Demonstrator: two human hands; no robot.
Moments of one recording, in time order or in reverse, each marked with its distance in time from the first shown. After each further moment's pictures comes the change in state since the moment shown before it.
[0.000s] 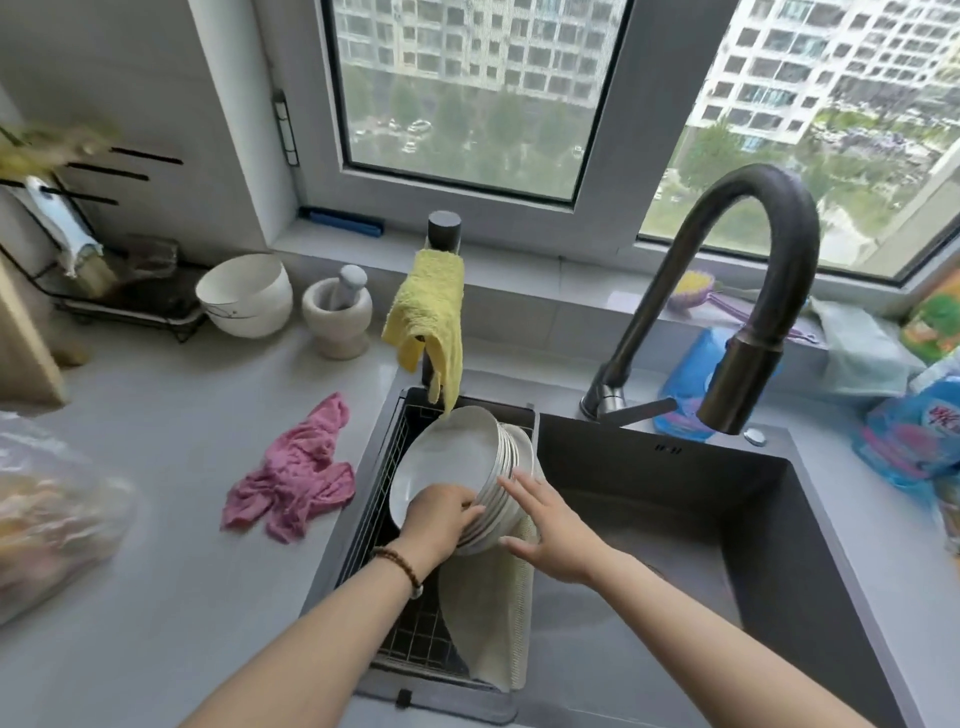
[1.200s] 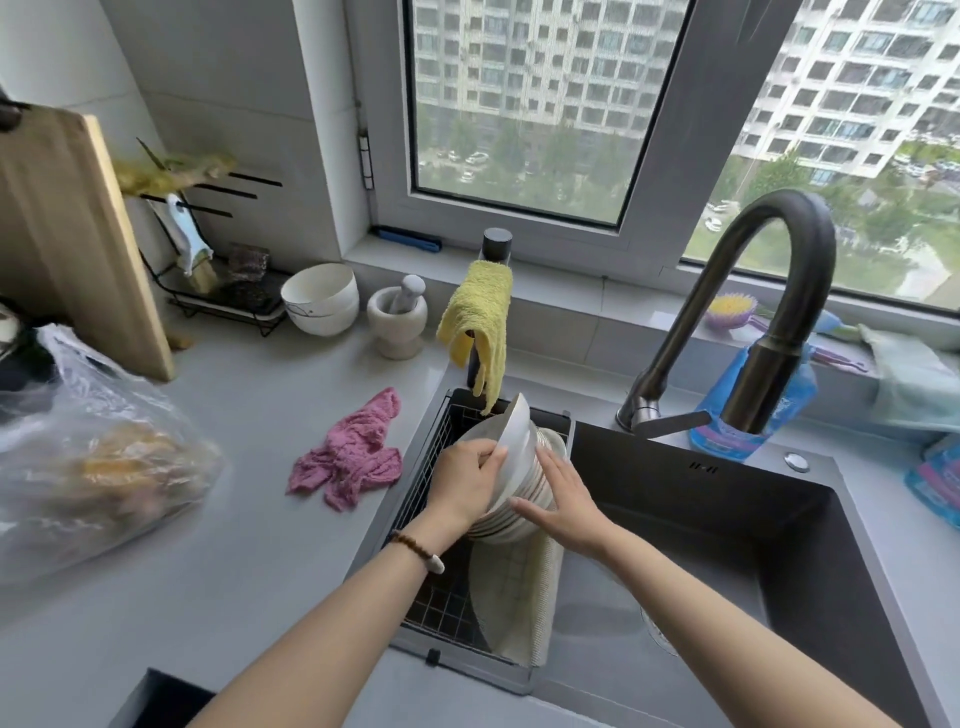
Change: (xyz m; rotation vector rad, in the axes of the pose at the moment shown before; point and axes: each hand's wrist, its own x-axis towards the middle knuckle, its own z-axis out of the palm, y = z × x) left_hand -0.047 0.033 -0.042 -0.381 0.386 -0.005; right_hand -0.003 -0.037 -0.015 0.191 0.074 0.030
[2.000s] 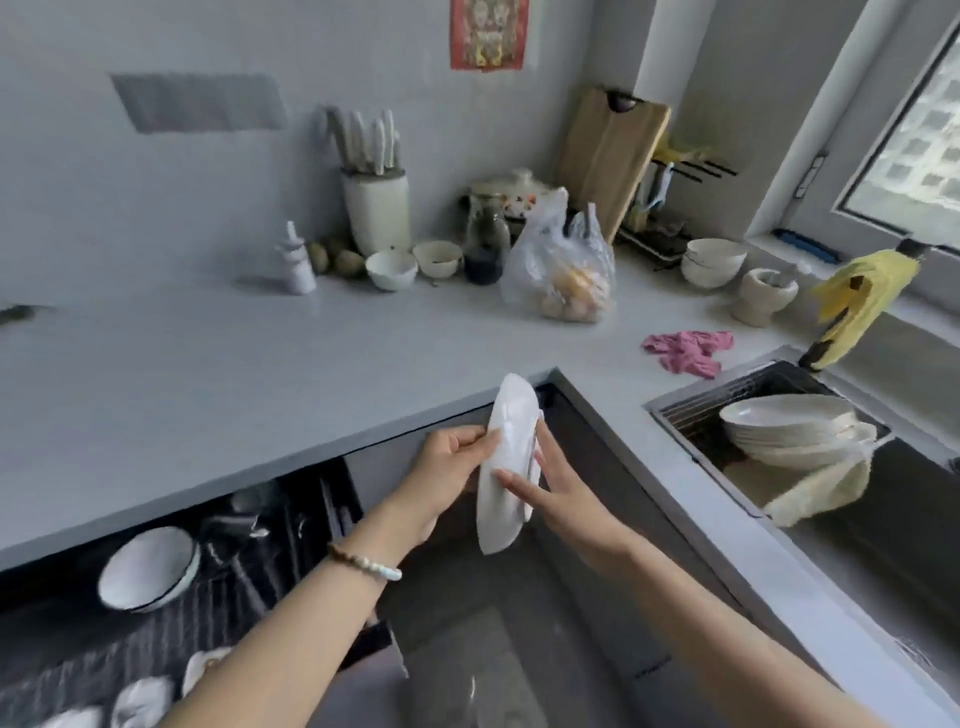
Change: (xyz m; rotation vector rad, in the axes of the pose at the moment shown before) left_hand -0.534 0.011 -0.101 -0.716 0.629 -0.348; right_hand -0.375 -0.172 0.170 0.481 -0.776 -0.532
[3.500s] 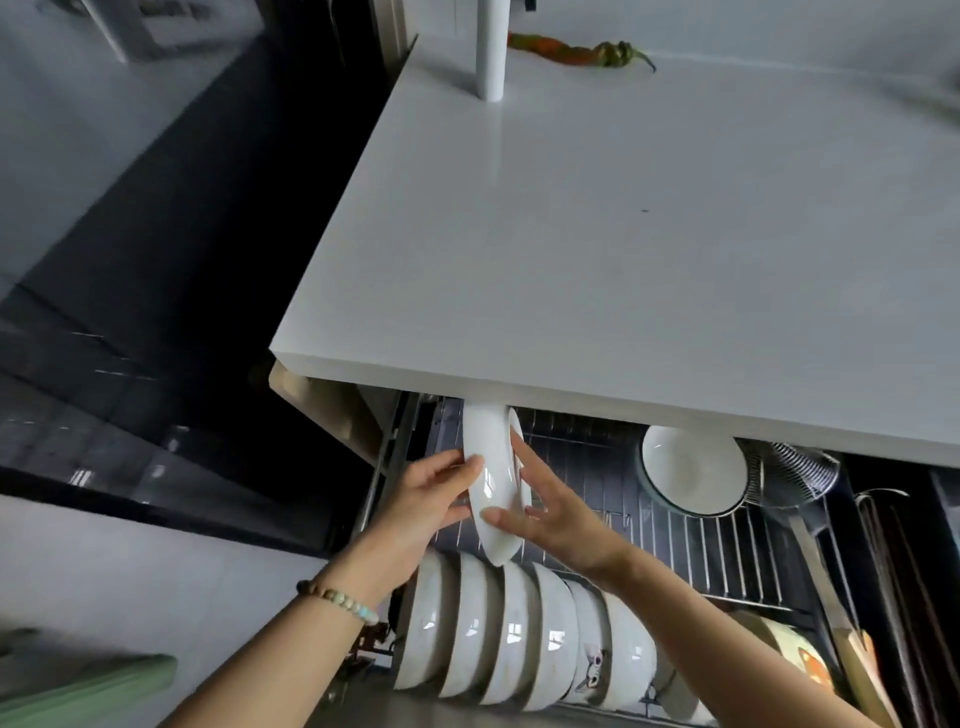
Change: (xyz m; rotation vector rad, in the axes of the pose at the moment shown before) left_hand -0.275 -0.290 -0.691 -0.420 0.717 -0.334; right_hand 0.190 0.145 0.753 -0.101 -0.757 0.208
